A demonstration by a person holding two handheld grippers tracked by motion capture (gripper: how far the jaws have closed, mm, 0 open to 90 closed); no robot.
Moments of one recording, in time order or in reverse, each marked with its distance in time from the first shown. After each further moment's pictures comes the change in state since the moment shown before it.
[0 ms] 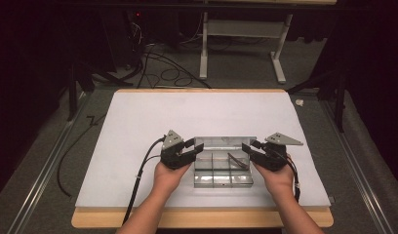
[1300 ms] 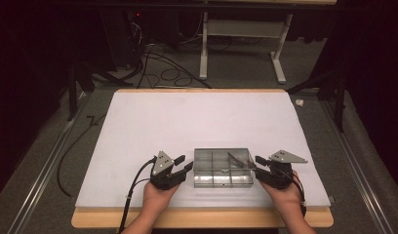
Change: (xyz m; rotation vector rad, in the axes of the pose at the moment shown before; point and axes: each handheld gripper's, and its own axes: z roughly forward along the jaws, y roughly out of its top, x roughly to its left) left arm -0.007 -0.052 -0.037 0.025 0.073 0.068; right arm 0.007 -0.042 -0.024 0.092 -0.030 -0.033
